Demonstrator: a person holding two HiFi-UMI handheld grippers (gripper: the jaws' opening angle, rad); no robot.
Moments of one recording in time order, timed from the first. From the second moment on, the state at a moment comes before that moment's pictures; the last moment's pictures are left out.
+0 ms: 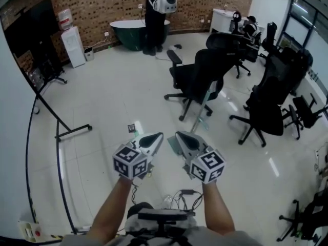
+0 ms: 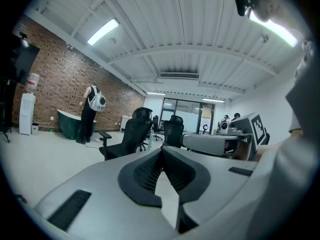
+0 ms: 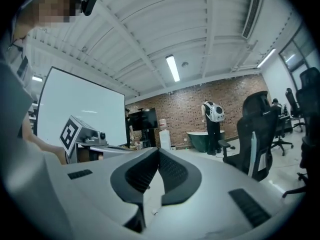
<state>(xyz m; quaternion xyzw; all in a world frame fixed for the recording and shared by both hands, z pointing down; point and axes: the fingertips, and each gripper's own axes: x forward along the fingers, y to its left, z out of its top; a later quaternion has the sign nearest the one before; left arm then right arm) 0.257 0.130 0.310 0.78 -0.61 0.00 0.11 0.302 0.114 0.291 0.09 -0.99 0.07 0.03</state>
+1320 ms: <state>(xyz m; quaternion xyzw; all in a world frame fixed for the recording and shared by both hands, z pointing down) 0.292 -0.117 0.425 0.91 -0.37 0.11 0.18 0.361 -0.122 0.425 0.35 -0.90 0.15 0.19</state>
